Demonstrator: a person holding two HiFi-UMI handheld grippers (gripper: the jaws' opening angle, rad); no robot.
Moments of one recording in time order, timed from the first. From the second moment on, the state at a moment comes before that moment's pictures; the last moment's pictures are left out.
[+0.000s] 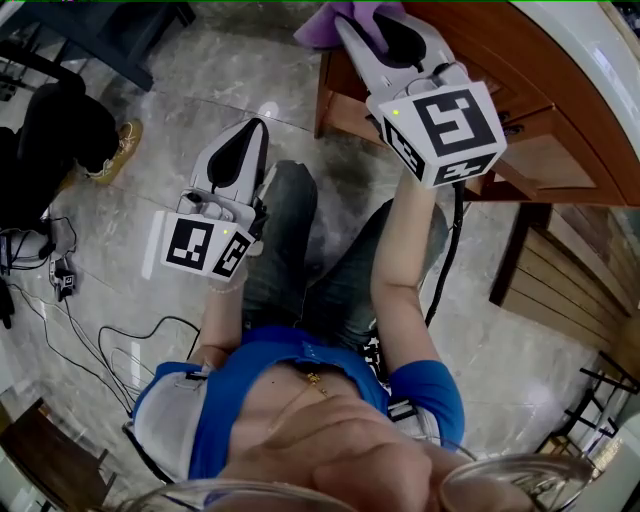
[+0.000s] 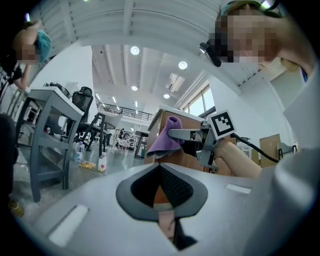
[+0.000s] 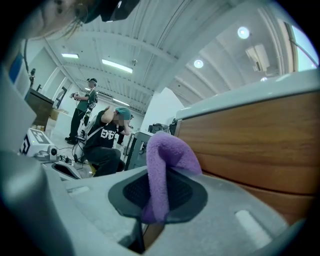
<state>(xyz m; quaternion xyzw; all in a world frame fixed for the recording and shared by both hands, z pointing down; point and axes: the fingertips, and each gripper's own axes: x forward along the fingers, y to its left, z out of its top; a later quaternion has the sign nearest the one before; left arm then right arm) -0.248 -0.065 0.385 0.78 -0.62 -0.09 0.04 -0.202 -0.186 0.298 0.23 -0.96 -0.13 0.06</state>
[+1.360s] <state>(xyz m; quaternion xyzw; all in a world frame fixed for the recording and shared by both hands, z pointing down) -0.193 -0.122 0.371 0.82 -0.57 -0.11 0.02 -0.161 -0.199 0.348 0.30 -0.94 -0.14 0.11</state>
